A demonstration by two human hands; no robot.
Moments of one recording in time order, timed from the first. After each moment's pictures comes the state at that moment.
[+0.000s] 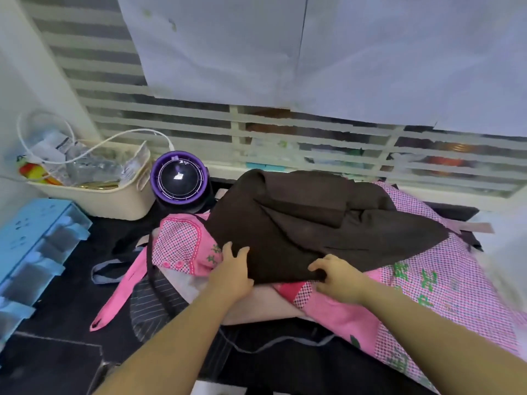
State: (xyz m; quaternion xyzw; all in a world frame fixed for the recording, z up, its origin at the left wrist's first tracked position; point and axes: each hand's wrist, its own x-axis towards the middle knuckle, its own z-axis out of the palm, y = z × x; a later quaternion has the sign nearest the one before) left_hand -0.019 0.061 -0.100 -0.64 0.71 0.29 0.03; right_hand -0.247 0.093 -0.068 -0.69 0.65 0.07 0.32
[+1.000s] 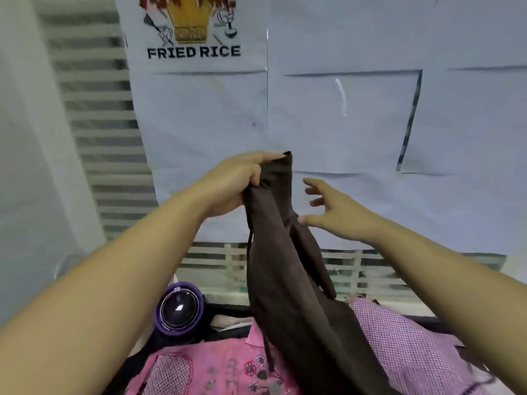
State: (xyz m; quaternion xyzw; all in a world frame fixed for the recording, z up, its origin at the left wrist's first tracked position) left_hand -0.061 0.001 0.286 -0.35 0.67 0.50 -0.41; right_hand -0.263 0.025 0.235 -0.74 0.57 -0.33 0.16
